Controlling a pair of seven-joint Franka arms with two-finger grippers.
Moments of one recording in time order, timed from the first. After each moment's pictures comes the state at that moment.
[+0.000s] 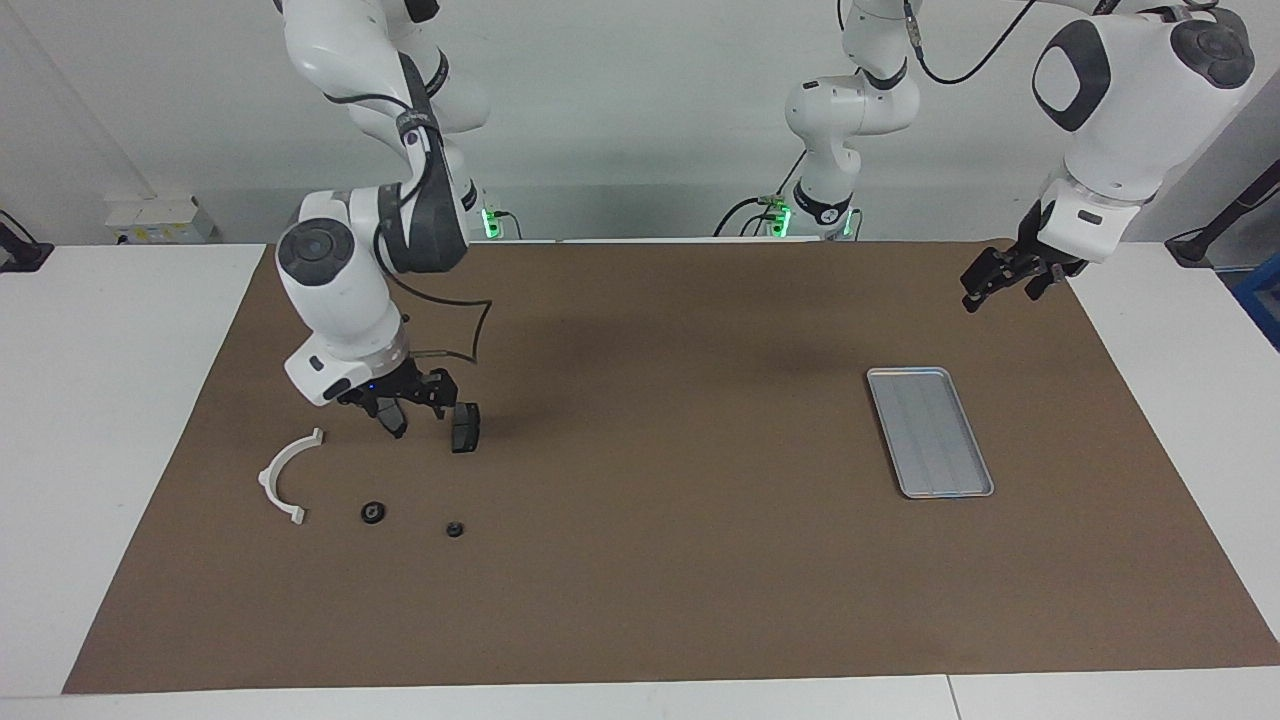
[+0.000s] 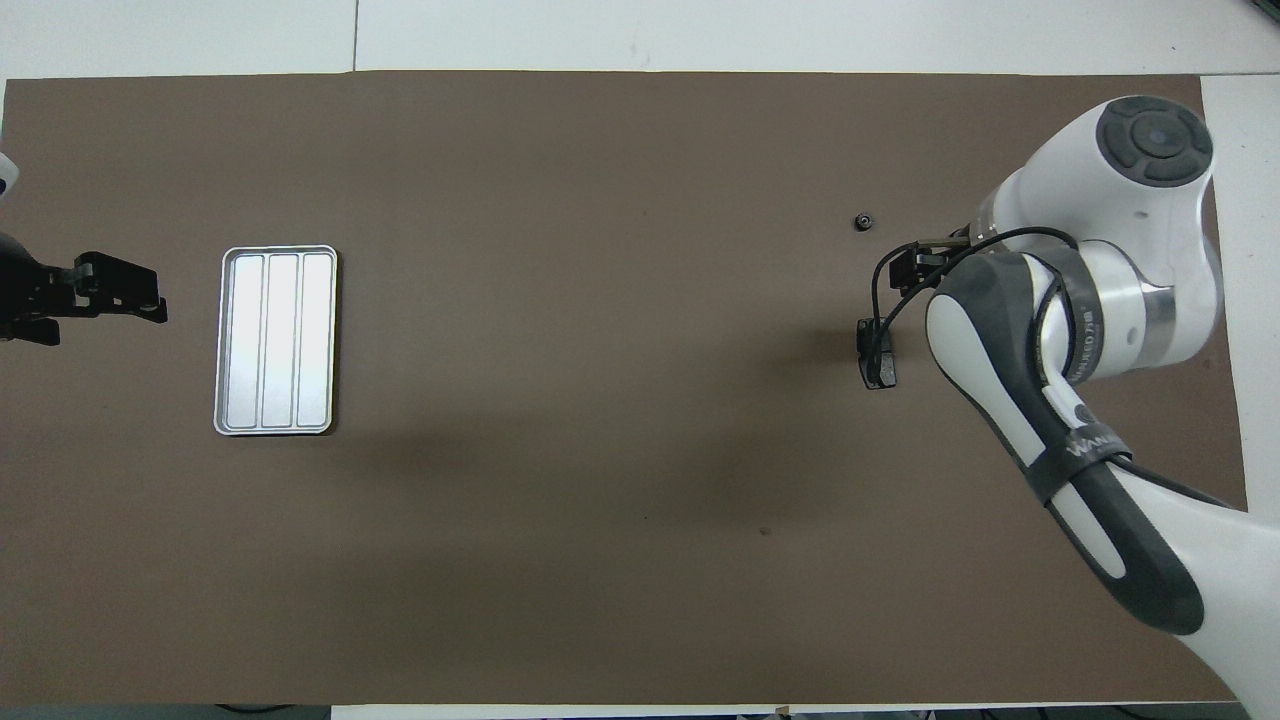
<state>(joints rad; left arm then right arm) 0.02 0.01 -0.03 -1.67 0.00 1.64 -0.14 0.12 0.30 0.00 -1.78 -0.06 2.04 0.21</state>
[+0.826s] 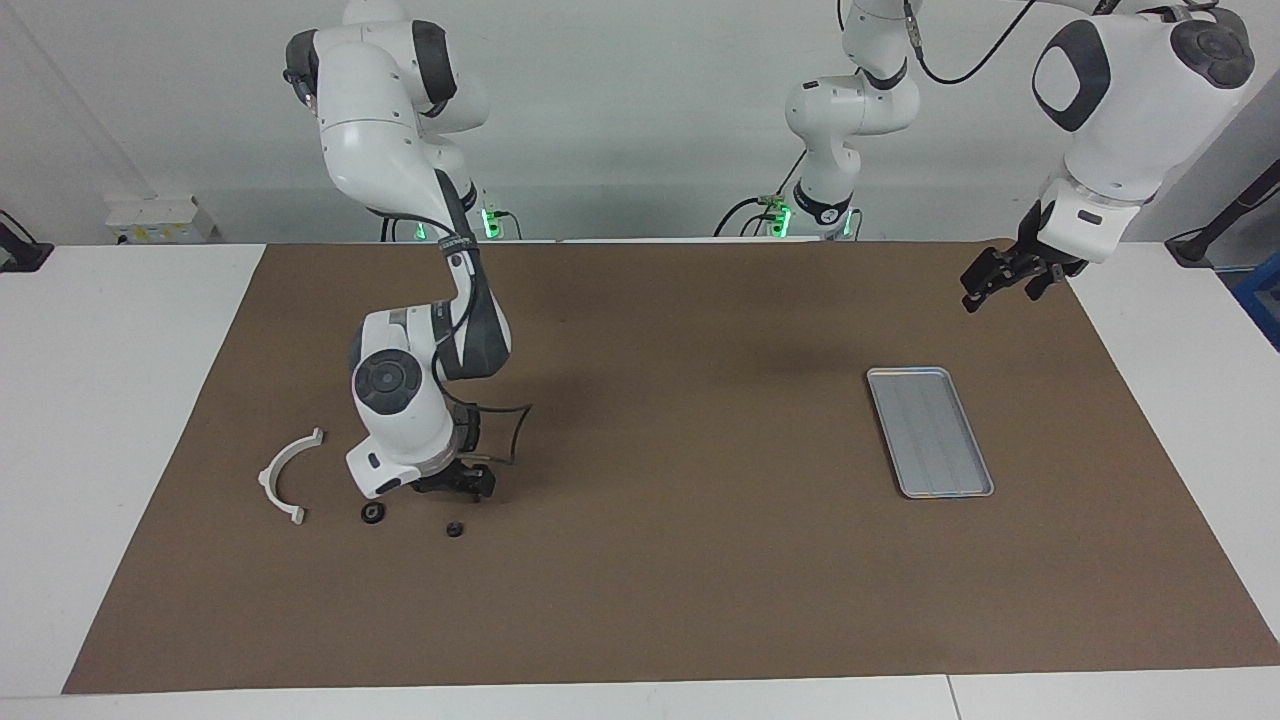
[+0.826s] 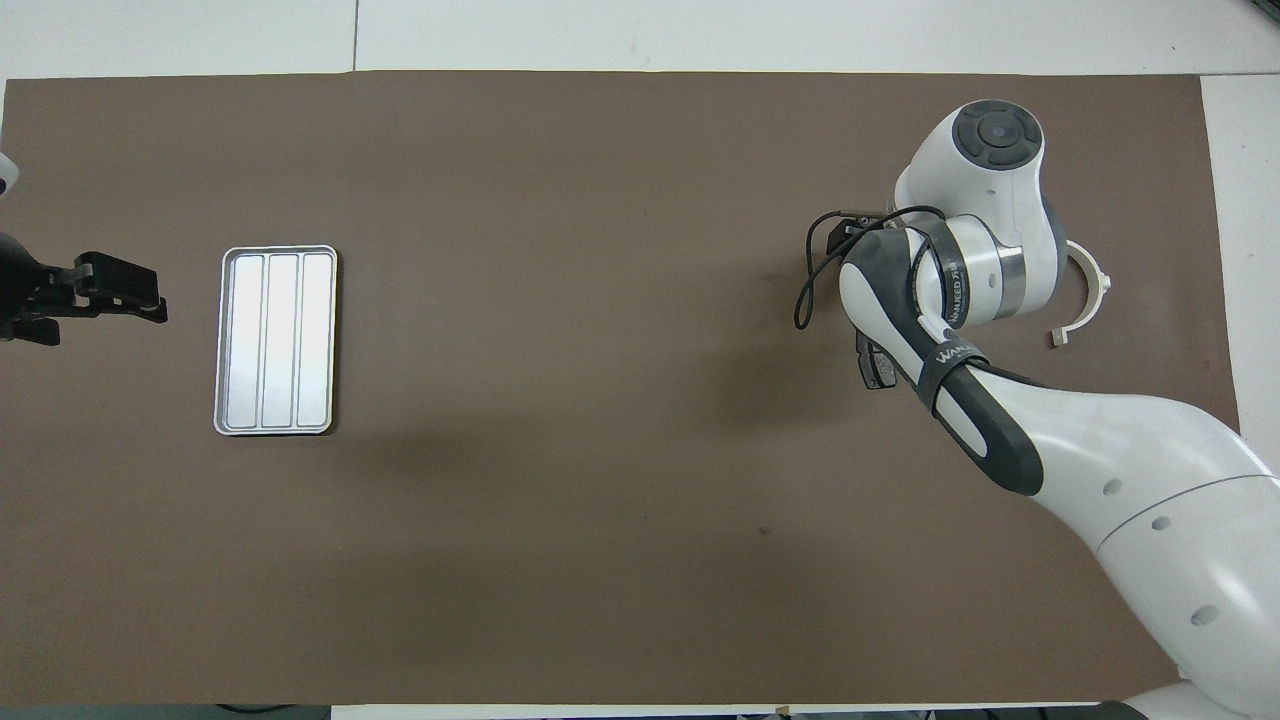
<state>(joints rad) 0.02 0.01 -0.03 -1.67 0.00 1.64 -0.14 0.15 0.63 0.00 -1.56 -0.06 2.12 0.39</state>
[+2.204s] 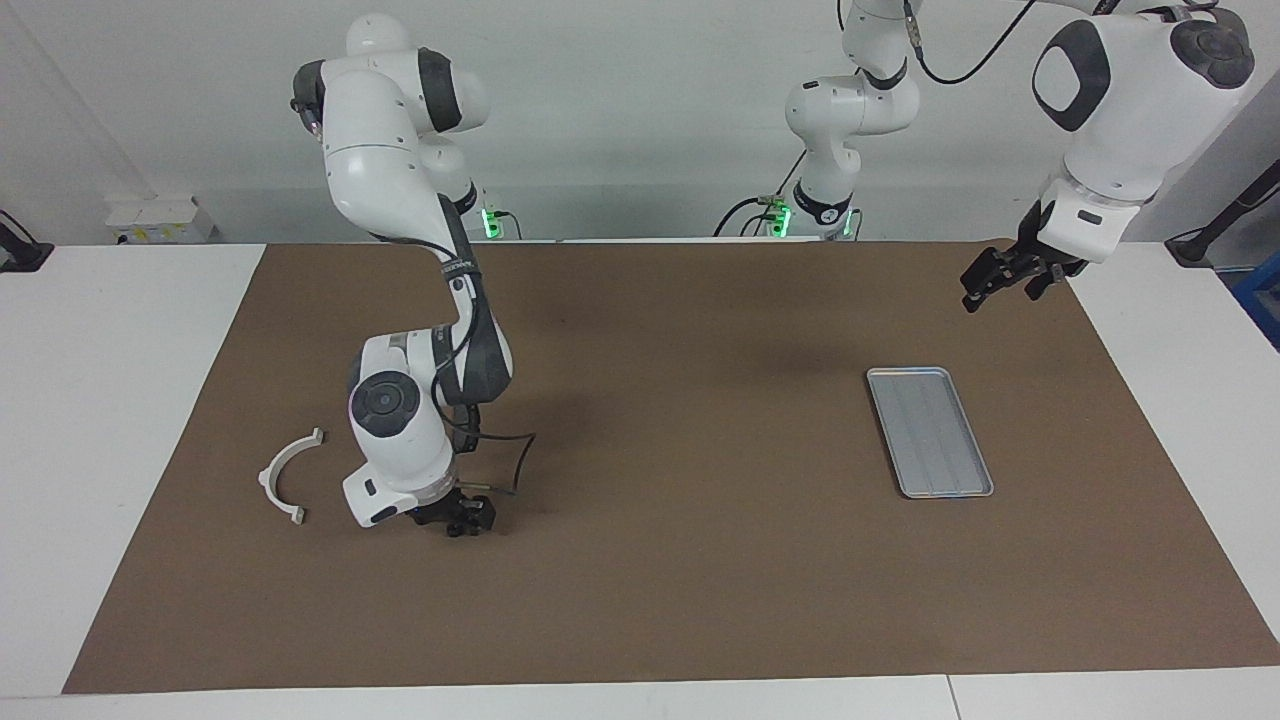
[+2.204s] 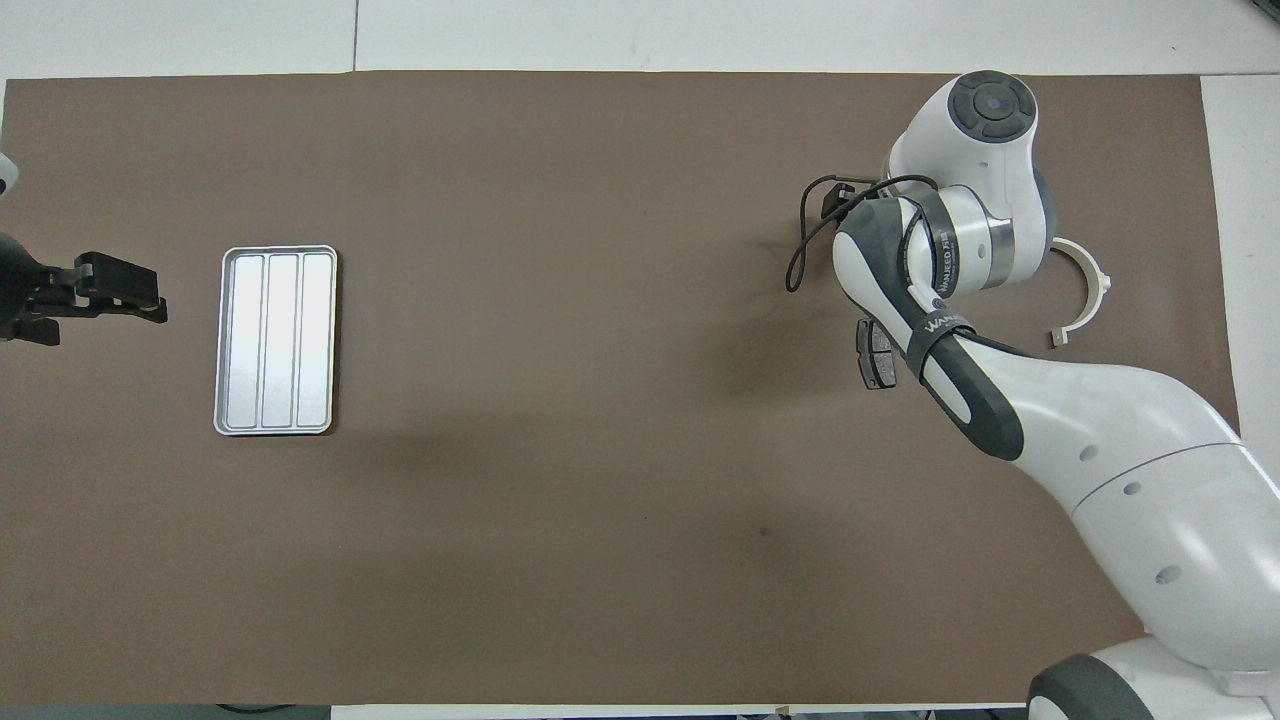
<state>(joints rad) 0.02 0.01 -0.03 -1.67 0.00 1.64 -0.14 0.15 0.72 -0.01 -1.41 -0.06 2.14 0.40</state>
